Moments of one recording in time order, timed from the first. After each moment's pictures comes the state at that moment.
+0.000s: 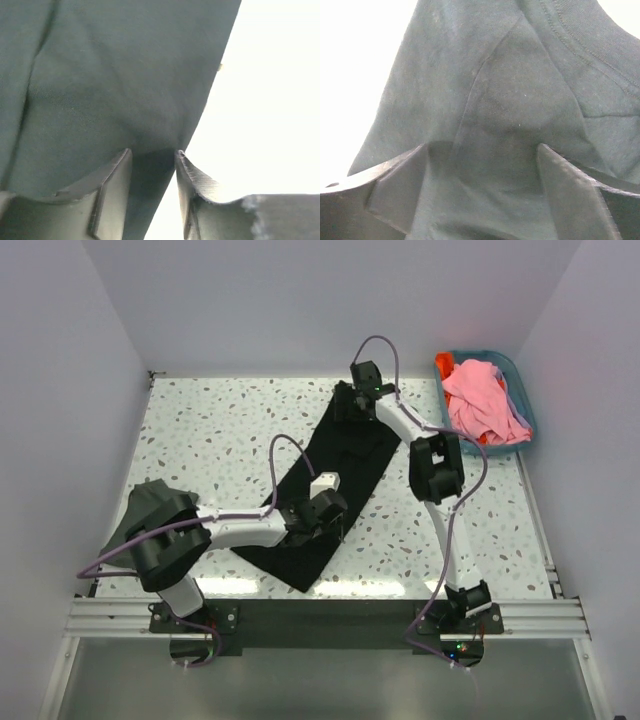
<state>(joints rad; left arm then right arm) -1.01 1.64 0.85 -0.17 -0.31 -0.86 0.37 2.47 2.13 -0.53 0.12 0.30</state>
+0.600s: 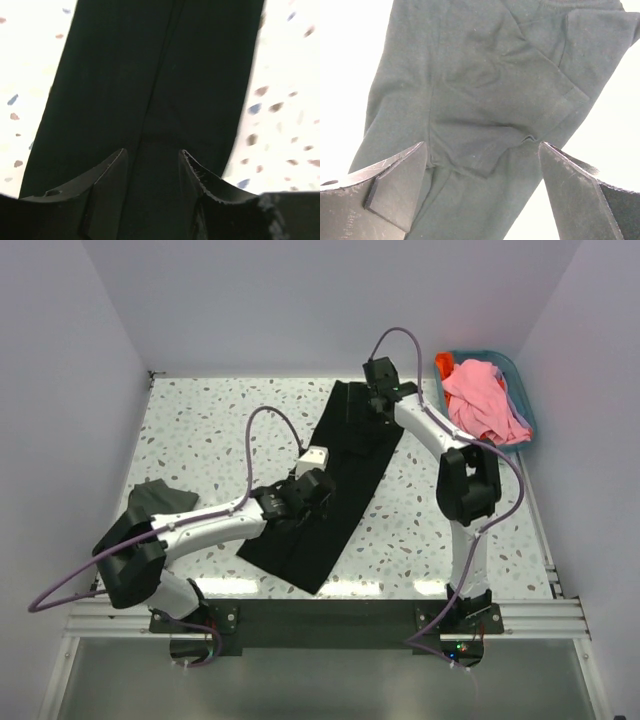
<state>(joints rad) -0.97 1.45 0.98 -0.34 -0.49 -0.65 0.39 2.12 1.85 -0.61 0.19 0.34</state>
